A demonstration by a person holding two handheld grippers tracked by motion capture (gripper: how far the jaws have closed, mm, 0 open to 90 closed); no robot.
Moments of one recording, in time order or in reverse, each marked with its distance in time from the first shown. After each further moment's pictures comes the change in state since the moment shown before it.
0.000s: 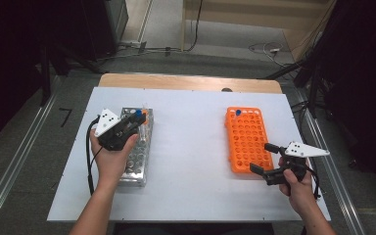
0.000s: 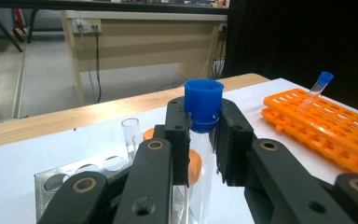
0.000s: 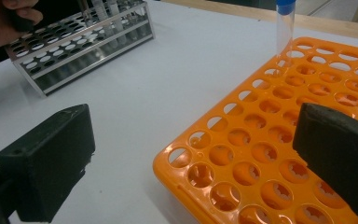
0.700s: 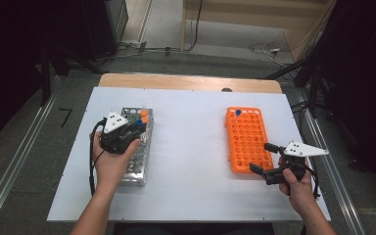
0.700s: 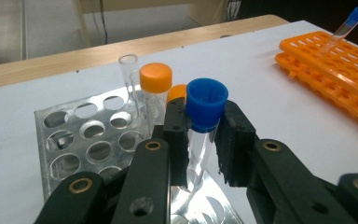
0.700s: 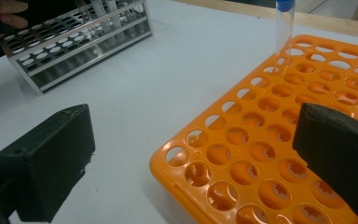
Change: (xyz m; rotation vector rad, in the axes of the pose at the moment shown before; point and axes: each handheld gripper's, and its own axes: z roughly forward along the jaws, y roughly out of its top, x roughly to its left) left arm -0.008 -0.001 -0.001 0.246 0.052 -0.015; right arm -0.001 0.000 0.002 0.011 -0.003 -0.004
